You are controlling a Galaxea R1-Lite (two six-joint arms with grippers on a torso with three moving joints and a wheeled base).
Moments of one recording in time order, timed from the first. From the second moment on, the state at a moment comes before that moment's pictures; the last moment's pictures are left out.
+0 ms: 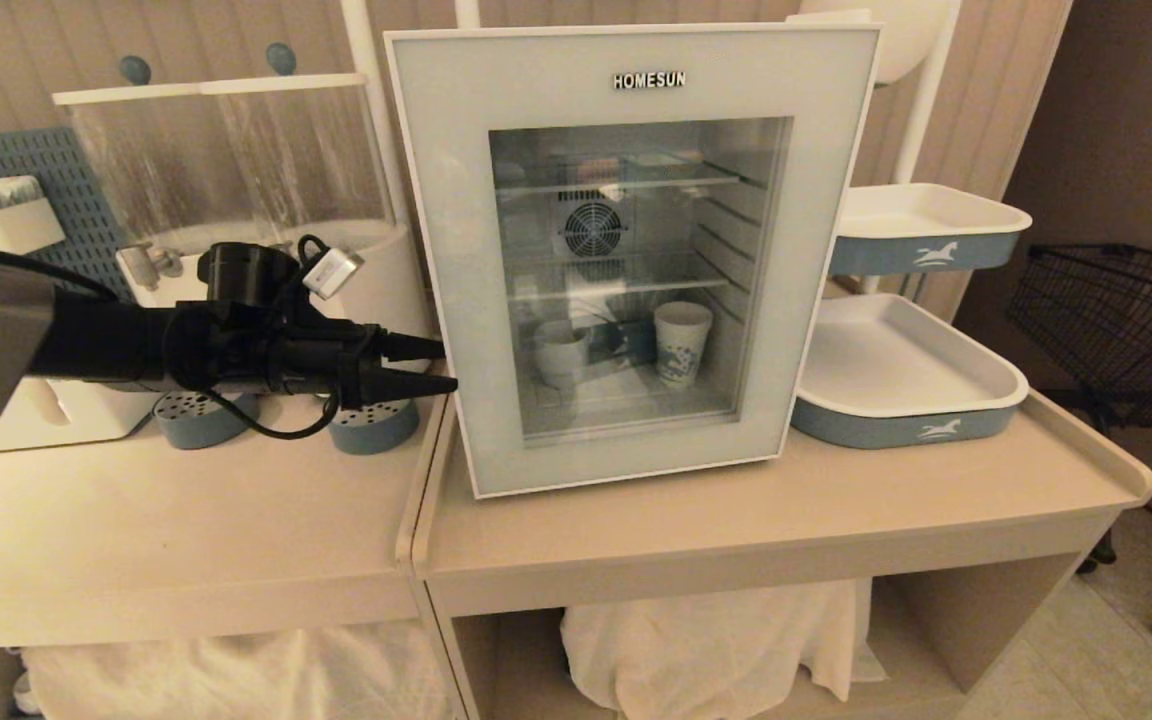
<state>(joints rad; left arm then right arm) -0.03 2.12 -1.55 0.00 -1.32 0.41 0.00 0.00 -0.03 0.08 0.00 0.00</state>
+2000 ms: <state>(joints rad) -0.02 2.05 -1.46 -0.08 -1.29 0.39 0.00 0.00 -0.03 0.08 0.00 0.00</state>
